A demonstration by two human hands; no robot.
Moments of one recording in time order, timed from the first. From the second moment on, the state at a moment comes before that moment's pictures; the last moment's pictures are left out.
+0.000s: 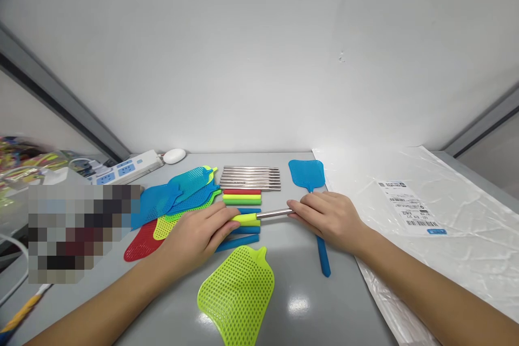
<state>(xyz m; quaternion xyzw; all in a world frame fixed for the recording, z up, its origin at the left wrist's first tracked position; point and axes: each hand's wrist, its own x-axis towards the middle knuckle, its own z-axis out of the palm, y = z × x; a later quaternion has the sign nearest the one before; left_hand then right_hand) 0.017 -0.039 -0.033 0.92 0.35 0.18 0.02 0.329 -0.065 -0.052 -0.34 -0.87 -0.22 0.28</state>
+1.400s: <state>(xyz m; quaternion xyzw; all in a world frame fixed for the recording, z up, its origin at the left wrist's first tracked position) 0.031 -0.055 -0.032 0.93 0.26 0.24 0.01 0.305 -0.084 -0.039 -0.31 -0.89 -0.19 0.27</state>
